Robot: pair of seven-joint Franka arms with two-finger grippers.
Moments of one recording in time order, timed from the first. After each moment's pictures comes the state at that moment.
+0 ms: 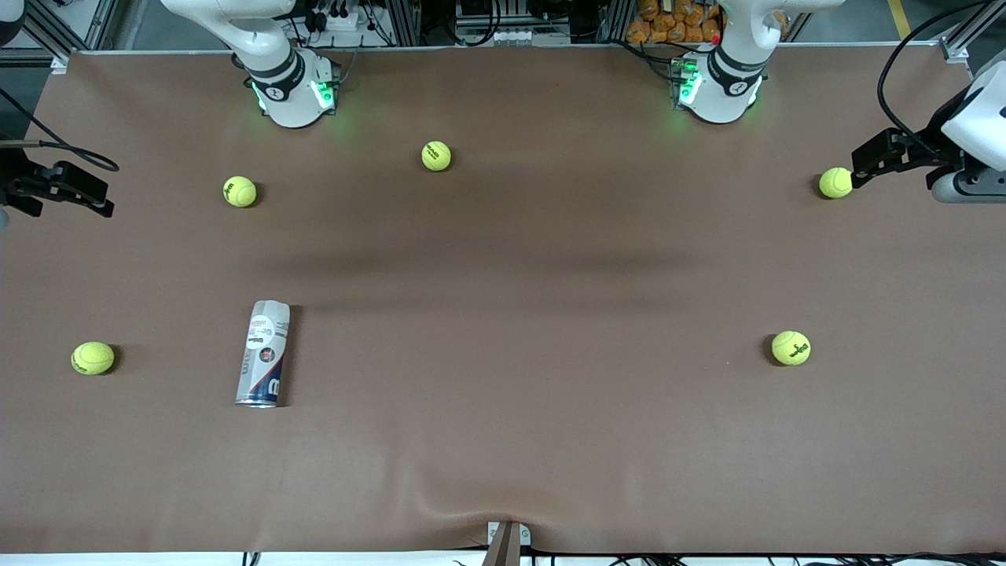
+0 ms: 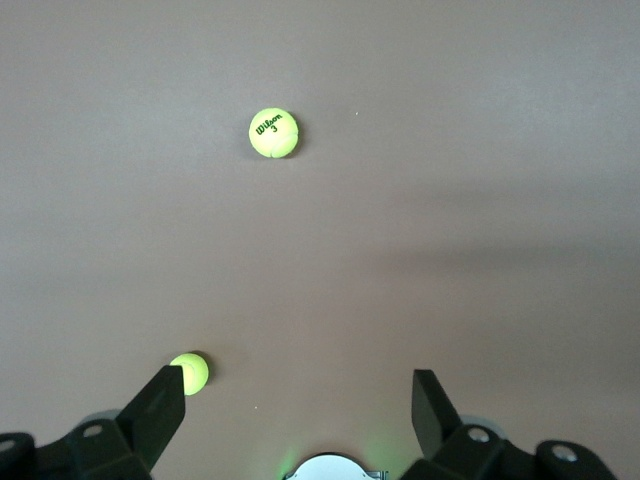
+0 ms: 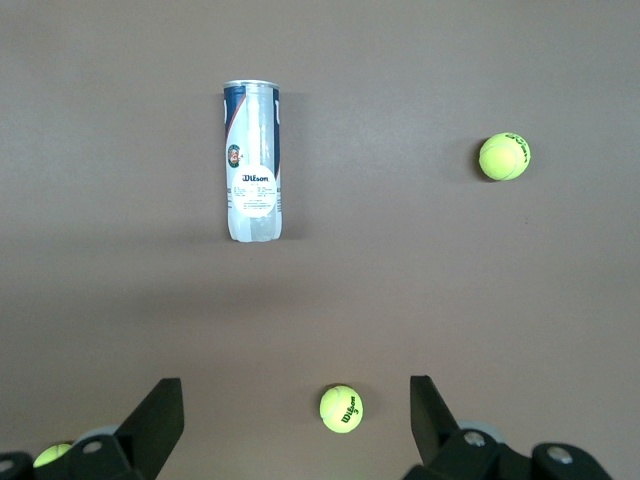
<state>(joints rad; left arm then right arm) -0.08 -0.03 -0.01 -1.55 0.03 1.45 -0.03 0.00 -0.01 -0.06 -1.59 -0.04 1.54 -0.05</state>
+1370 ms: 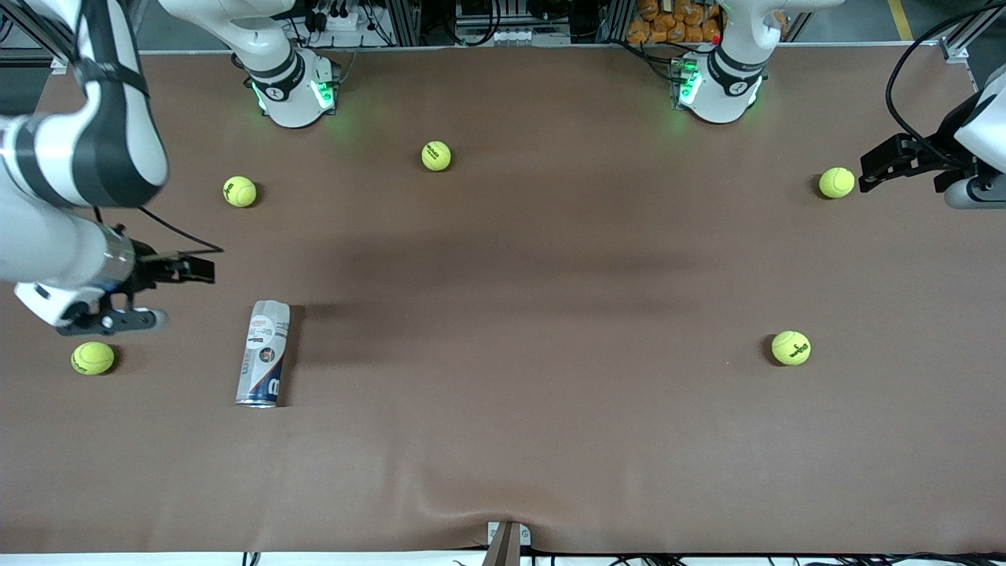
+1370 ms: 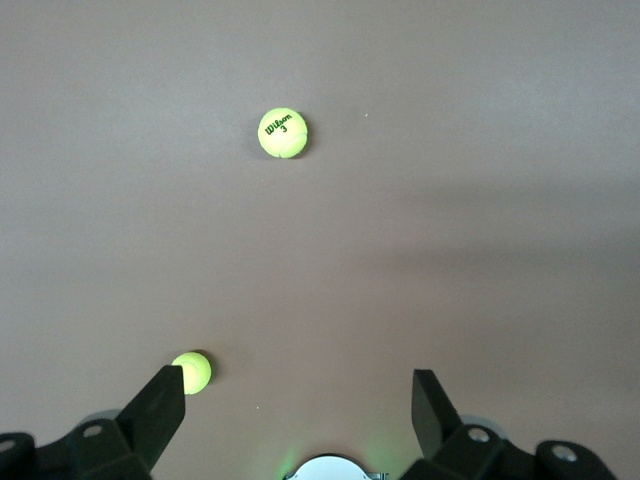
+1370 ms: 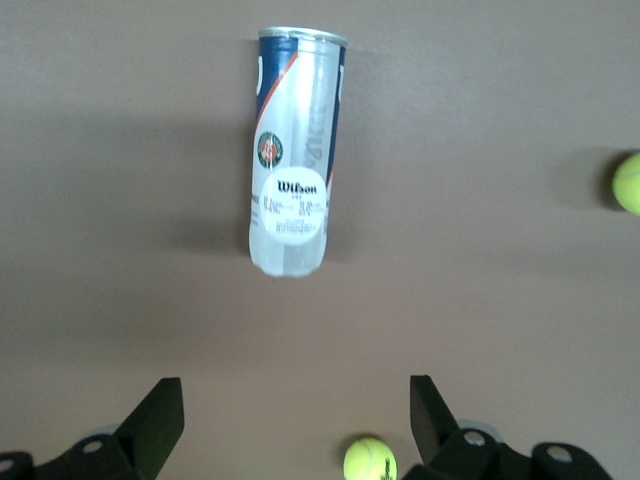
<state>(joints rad) -0.07 -0.02 0.00 -1.54 0.03 1.45 -0.03 0.09 0.30 -0.05 -1.64 -0.02 1.74 -0.06</state>
